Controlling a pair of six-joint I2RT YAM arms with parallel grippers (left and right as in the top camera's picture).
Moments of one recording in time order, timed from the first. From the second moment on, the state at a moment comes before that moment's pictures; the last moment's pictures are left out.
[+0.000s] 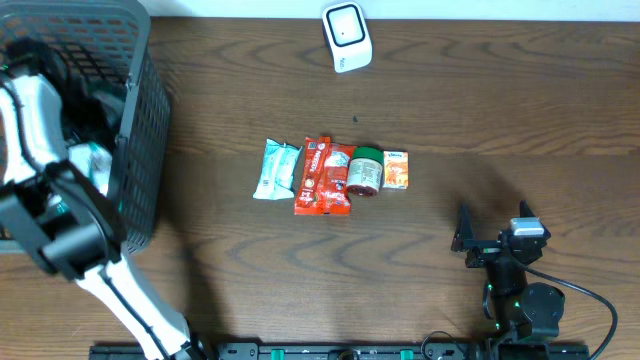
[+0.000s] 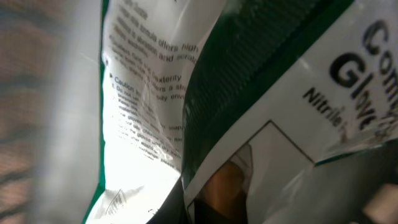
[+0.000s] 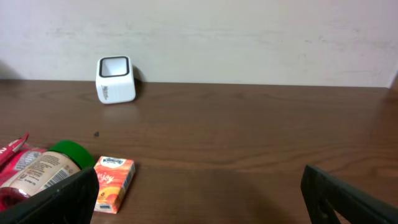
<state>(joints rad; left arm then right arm) 0.47 2.17 1.96 -1.14 -0.03 0.11 -0.03 0.01 0.01 -0.06 -0.07 0.02</state>
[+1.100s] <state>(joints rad) -0.27 1.52 1.57 -1.17 0.04 -0.34 -0.03 0.01 0.01 -0.06 -0.07 0.02</state>
